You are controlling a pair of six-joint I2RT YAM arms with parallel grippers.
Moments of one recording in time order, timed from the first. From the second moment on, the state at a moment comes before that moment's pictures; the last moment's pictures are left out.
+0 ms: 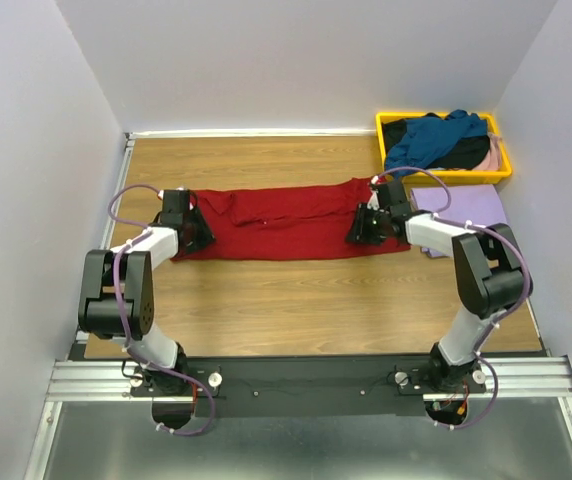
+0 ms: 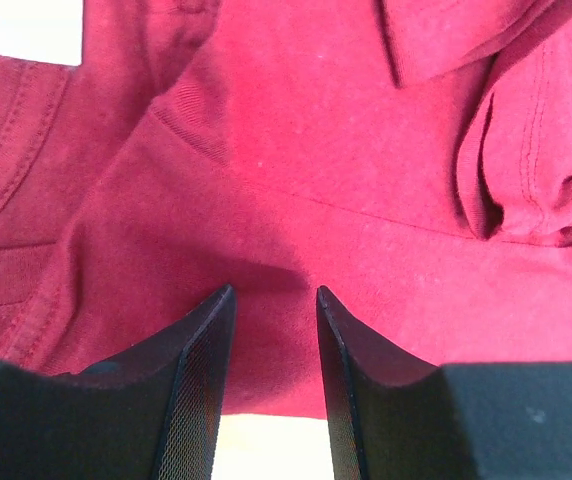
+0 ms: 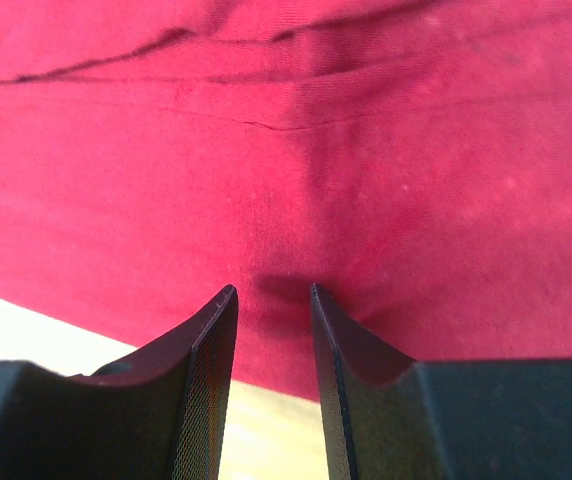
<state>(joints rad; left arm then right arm) -0.04 1.63 0.84 -0.15 0.08 -0.53 0.30 1.80 0.99 -0.11 -0.22 0.40</state>
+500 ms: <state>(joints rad) 0.02 1.35 0.79 -0.31 0.17 -0.55 0.36 1.66 1.10 -0.47 -0.19 0.31</state>
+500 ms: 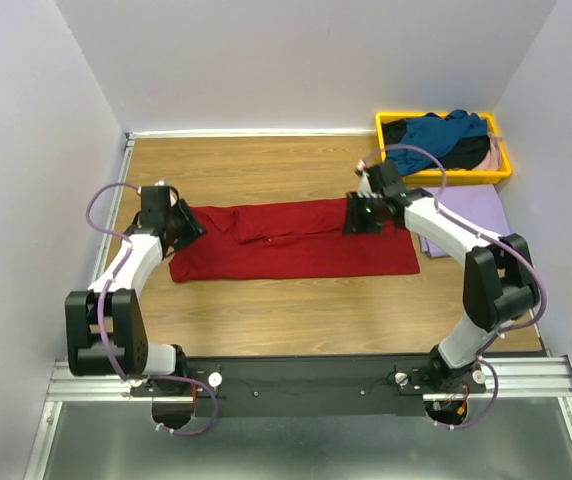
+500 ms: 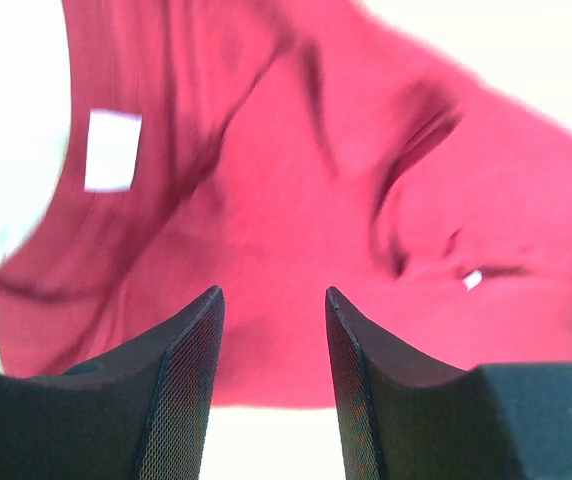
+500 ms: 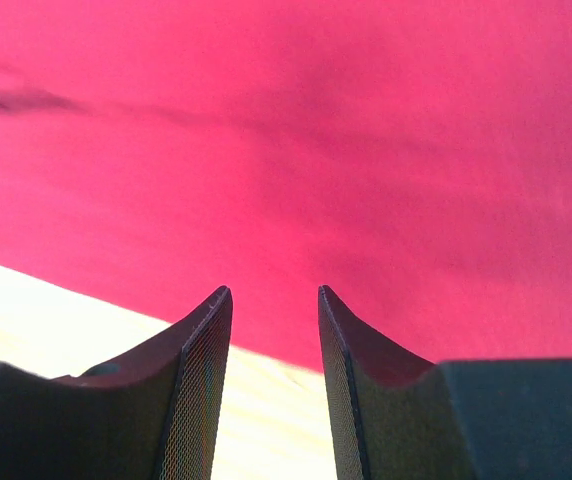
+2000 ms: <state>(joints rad) -0.06 1.74 1.01 -0.17 0.16 -0.59 0.77 2.21 1.81 -0.38 -0.16 0.15</state>
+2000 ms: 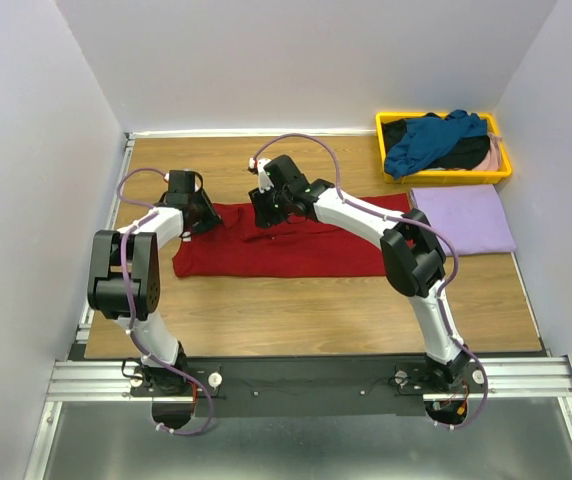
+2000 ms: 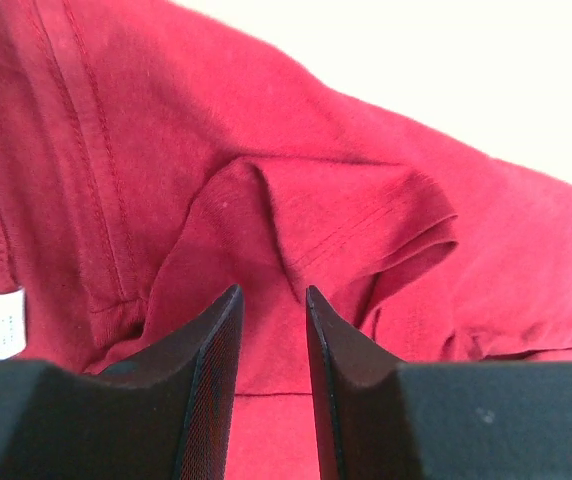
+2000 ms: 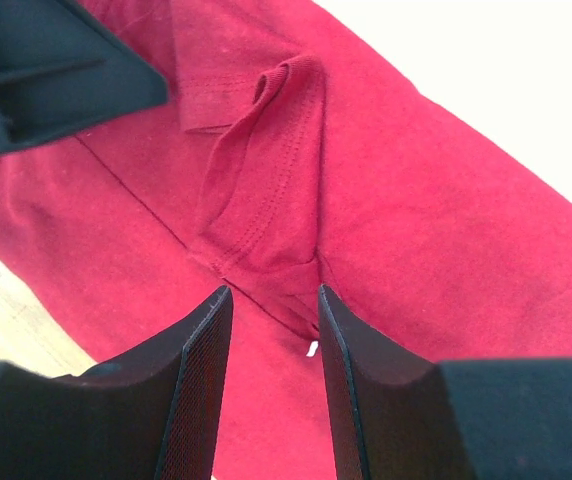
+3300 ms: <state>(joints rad) -0.09 1.81 1.05 -0.16 0.16 -0.59 0.77 2.21 1.81 -0.38 -0.14 0.13</state>
